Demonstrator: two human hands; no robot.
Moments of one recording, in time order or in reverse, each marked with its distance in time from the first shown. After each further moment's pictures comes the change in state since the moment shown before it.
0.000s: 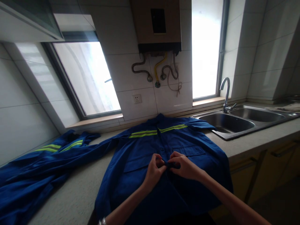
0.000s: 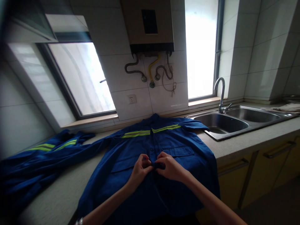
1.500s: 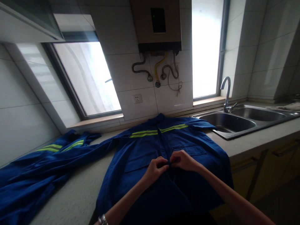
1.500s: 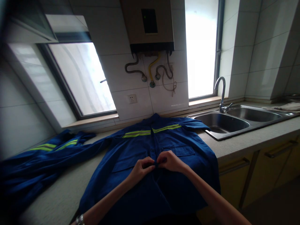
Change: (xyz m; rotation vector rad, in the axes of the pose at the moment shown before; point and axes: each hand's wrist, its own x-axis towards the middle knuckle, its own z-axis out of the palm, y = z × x) left_hand 0.009 0.008 -0.015 0.147 -0.257 0.081; right_hand 0.017 0.031 0.001 0.176 -0.078 0.036
